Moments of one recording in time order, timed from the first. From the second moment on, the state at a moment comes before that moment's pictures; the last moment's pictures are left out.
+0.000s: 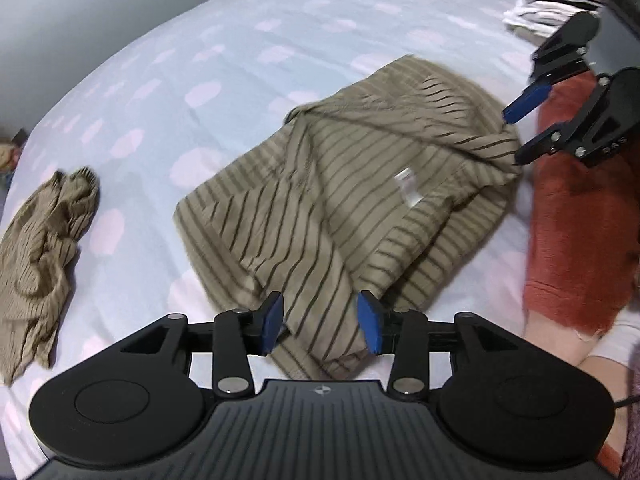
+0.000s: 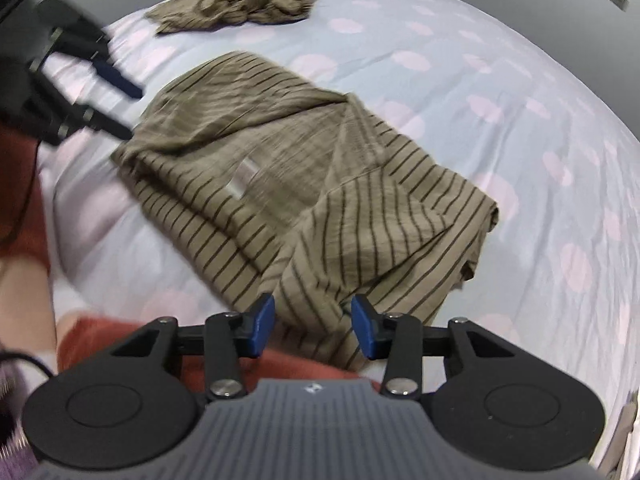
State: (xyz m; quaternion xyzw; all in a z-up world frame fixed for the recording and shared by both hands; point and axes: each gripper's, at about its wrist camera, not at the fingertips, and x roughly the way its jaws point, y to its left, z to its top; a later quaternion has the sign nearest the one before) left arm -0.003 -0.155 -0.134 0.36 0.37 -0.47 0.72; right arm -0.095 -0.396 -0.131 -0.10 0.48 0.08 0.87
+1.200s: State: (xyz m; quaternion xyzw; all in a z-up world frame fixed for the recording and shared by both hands) left arm 0.016 -0.127 -0.135 0.30 0.42 -0.44 0.74; right arm -0.114 -0.440 -0.120 0.02 0.41 0.08 0.91
